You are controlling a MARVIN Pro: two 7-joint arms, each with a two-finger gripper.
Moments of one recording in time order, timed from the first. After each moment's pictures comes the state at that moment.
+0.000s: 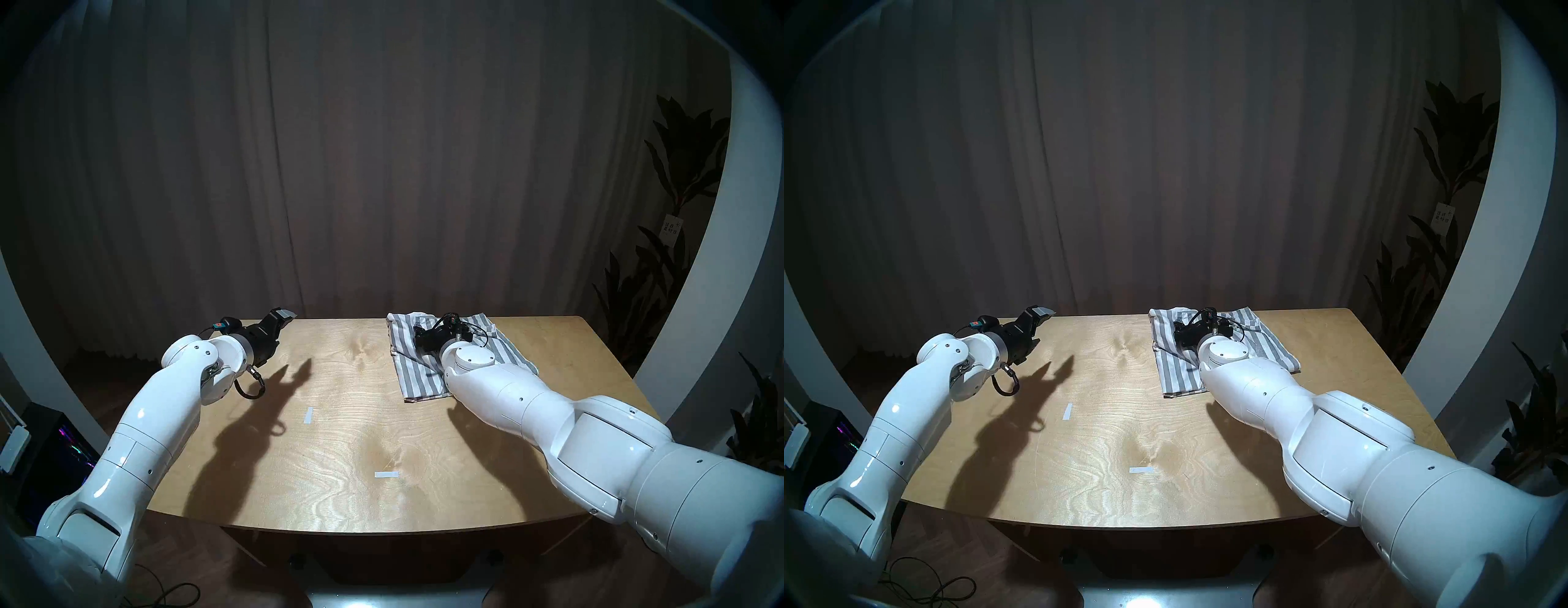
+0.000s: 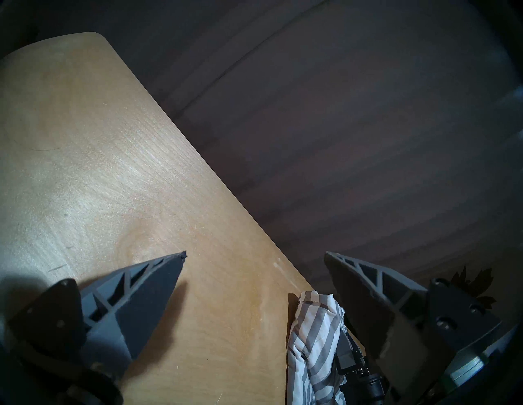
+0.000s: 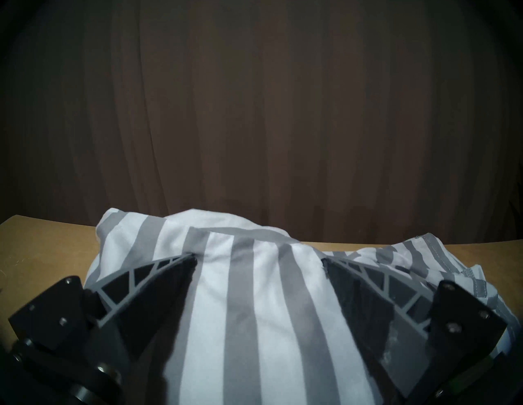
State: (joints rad) left arm 1.25 -0.95 -1.30 -1.39 -1.73 0.33 0.29; right arm -0.68 -1.50 0.55 -0.39 0.94 -0.23 -0.11
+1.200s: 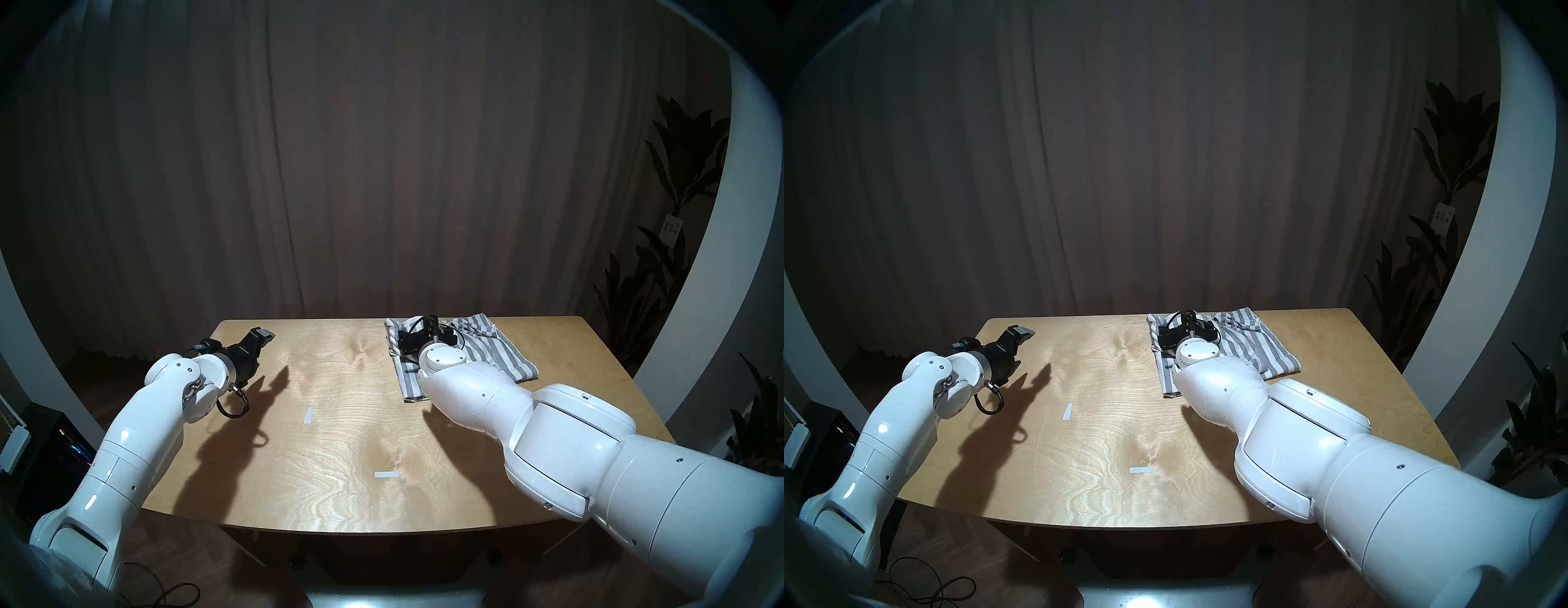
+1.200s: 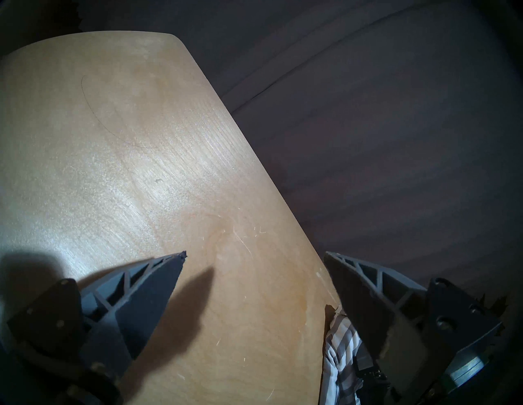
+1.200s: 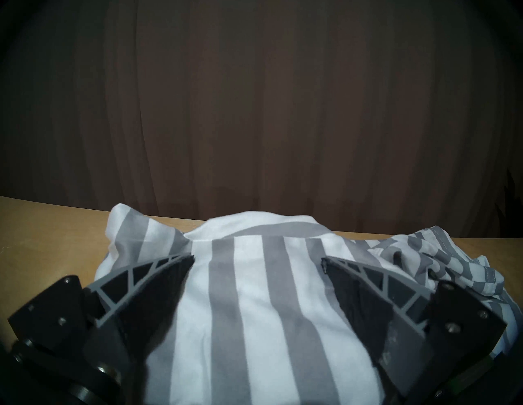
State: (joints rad) left arm 1.35 -0.90 -1.36 -1.41 -1.79 0.29 0.35; right arm -0.63 -1.66 0.53 -0.19 0.90 -0.23 -0.20
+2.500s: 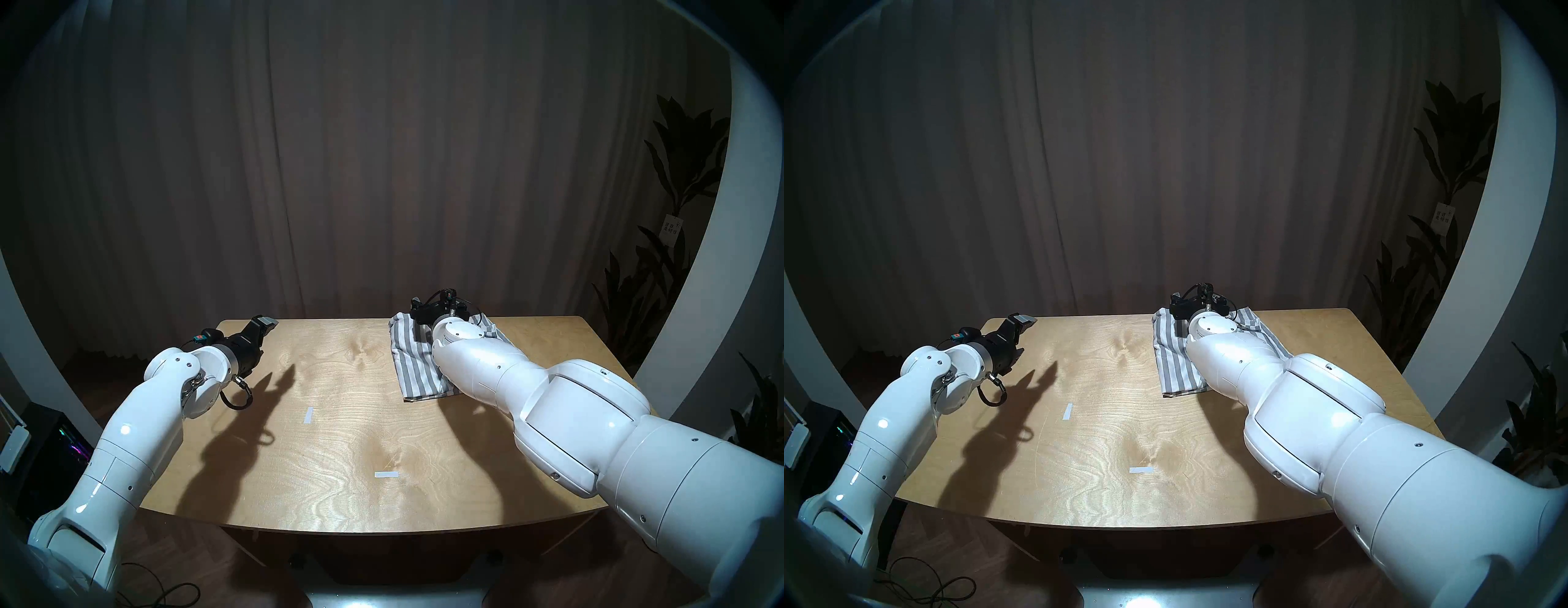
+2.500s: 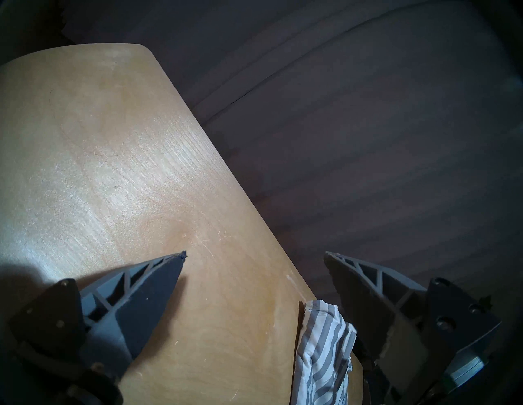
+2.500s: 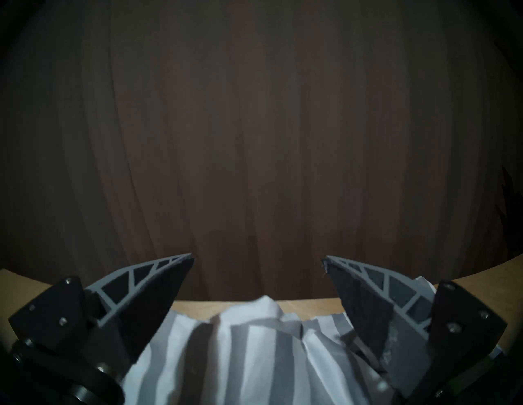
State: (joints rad) left arm 1.35 -0.90 -1.36 -1.48 -1.80 0.24 0.32; right arm -0.55 -1.61 0.65 -0.20 0.98 -0.32 -0.08
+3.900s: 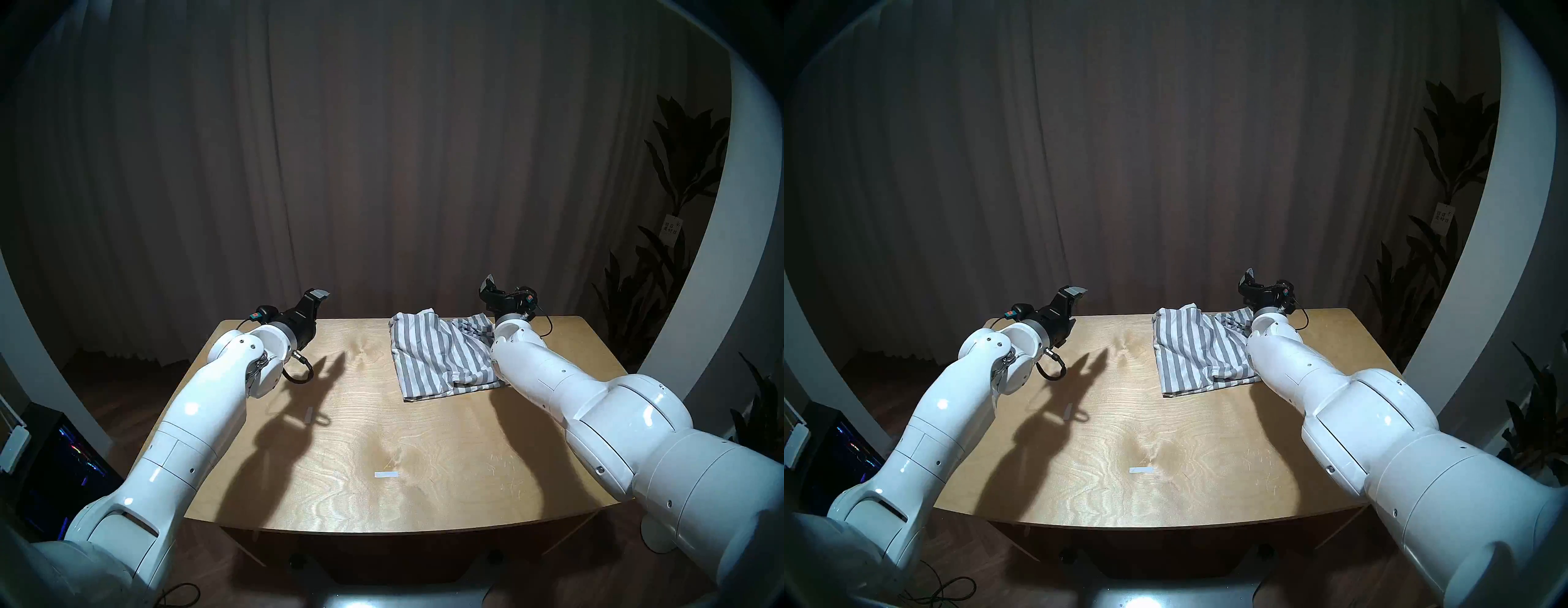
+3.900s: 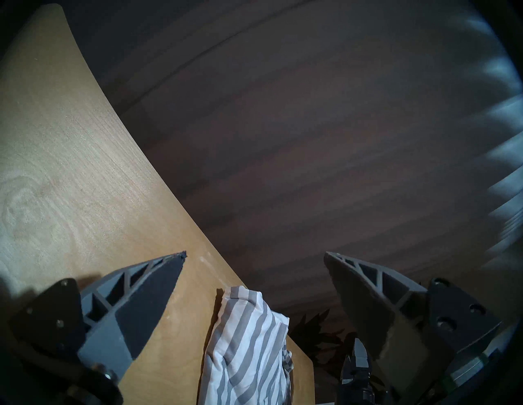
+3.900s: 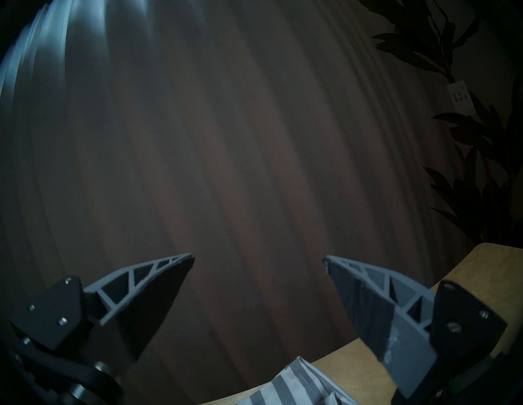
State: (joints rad) left arm 1.17 -1.12 -1.23 -1.38 -1.72 0.15 0.27; right arm -0.65 -1.40 0.86 -0.29 1.15 -0.58 0.04
